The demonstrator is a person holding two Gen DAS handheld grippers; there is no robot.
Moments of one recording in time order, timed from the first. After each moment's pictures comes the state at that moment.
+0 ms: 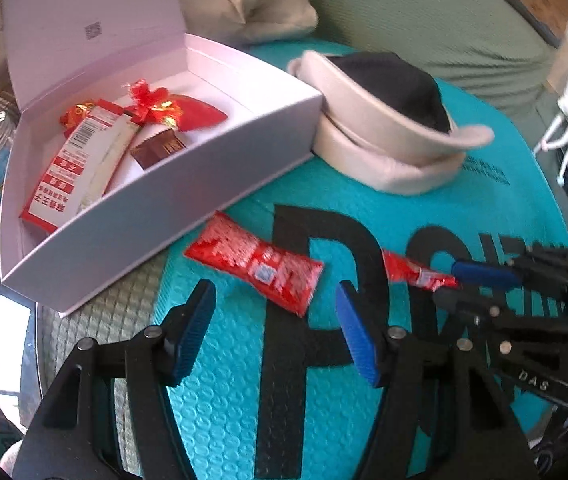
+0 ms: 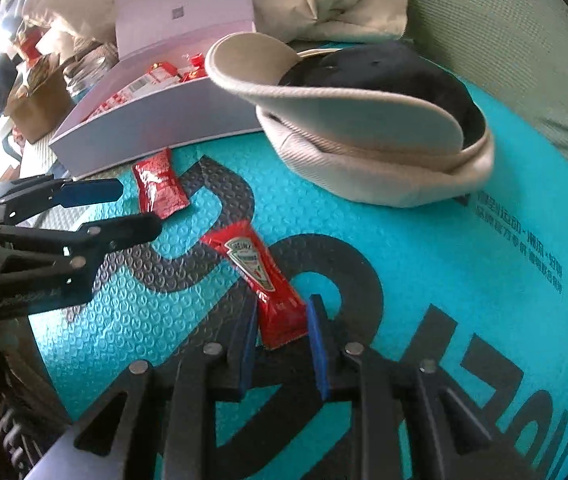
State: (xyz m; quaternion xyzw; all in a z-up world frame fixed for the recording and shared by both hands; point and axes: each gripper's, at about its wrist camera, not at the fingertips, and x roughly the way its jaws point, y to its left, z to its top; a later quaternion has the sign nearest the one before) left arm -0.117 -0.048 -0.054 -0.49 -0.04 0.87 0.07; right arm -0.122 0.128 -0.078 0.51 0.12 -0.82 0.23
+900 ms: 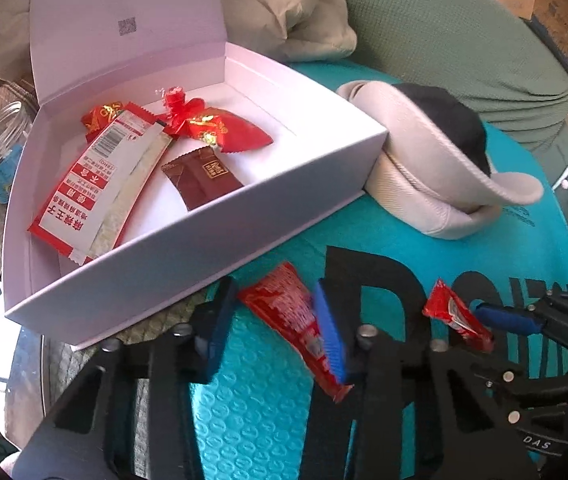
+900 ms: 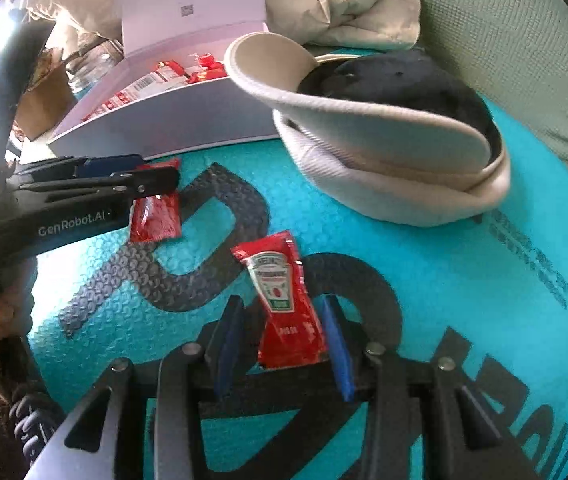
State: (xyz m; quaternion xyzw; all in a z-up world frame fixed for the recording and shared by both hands) left arm -0.140 -0.061 -0.067 -0.46 -0.06 0.89 0.04; right arm -0.126 0.108 -0.084 0.50 0.13 -0.82 0.24
